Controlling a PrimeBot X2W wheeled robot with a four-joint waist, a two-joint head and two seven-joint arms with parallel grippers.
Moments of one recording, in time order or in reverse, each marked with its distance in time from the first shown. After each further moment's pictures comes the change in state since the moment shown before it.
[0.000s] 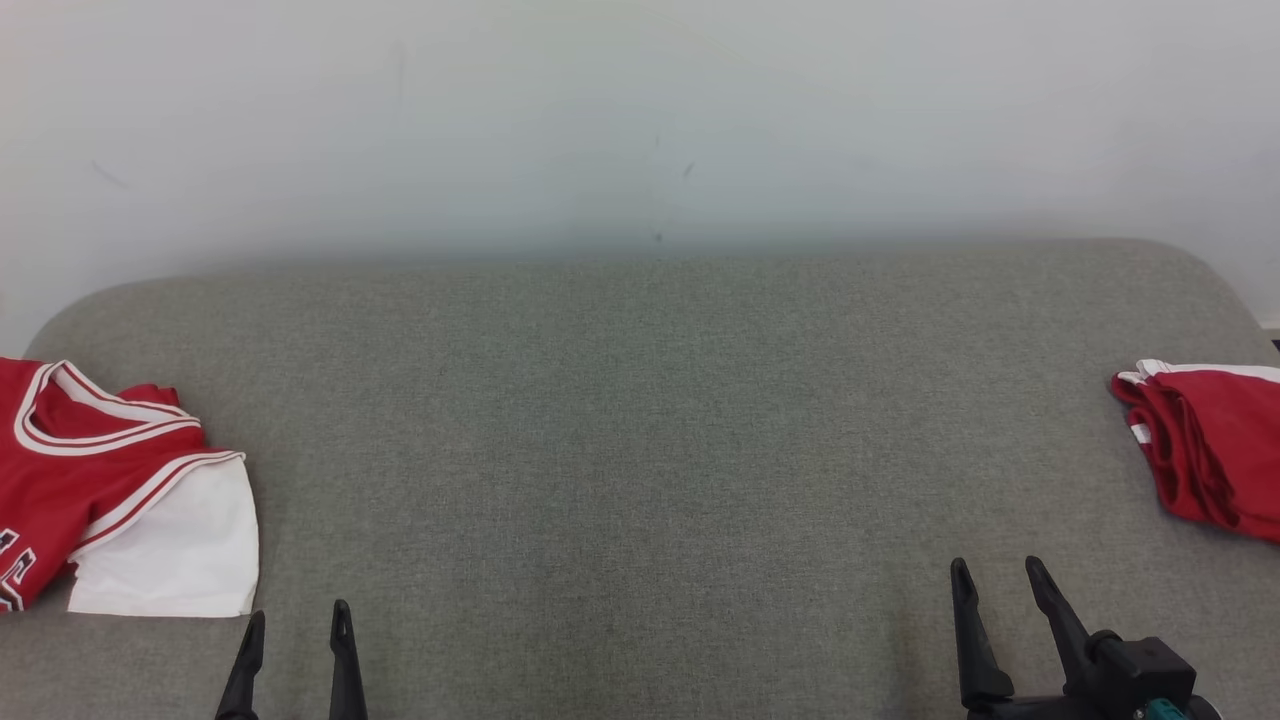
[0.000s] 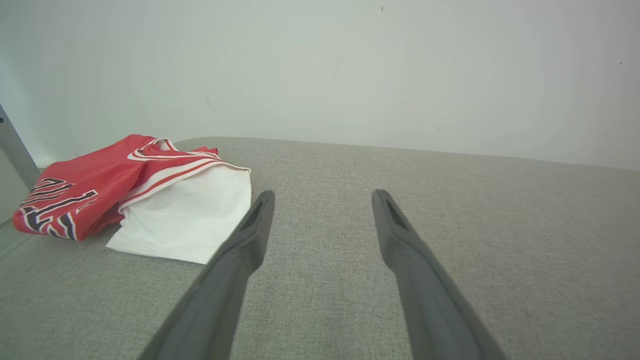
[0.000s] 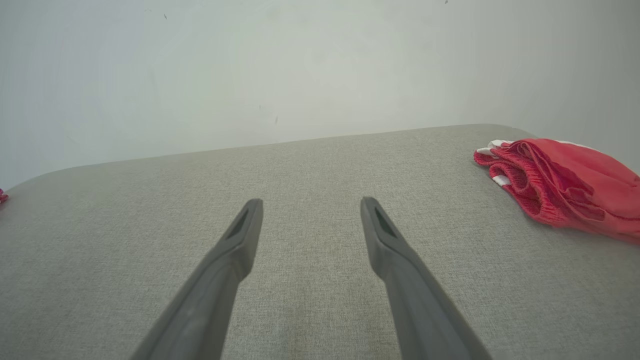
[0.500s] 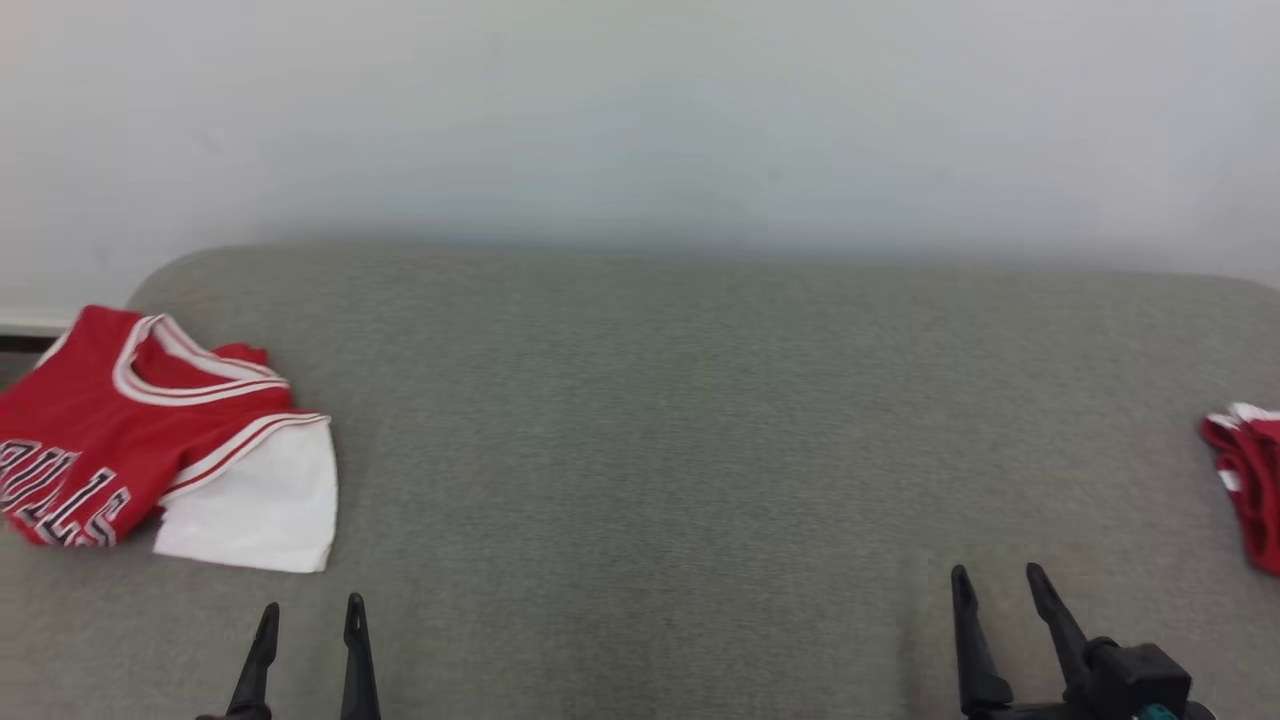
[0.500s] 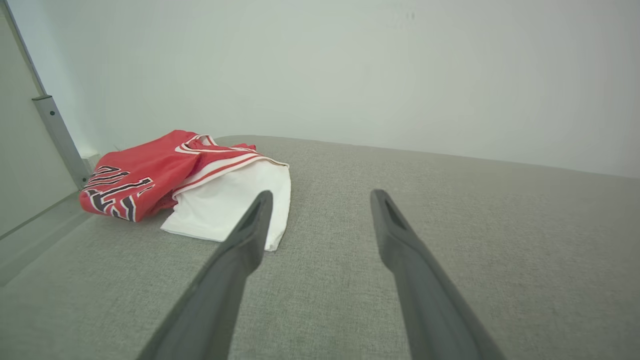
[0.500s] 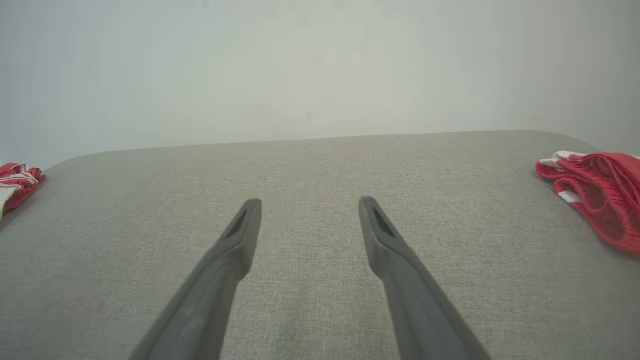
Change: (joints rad) left arm -0.011 -0.002 -0.019 0.002 0.003 -0.004 0.000; right arm 0.004 0.004 -0.006 0.007 -0.020 0.000 -0.007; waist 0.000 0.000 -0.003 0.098
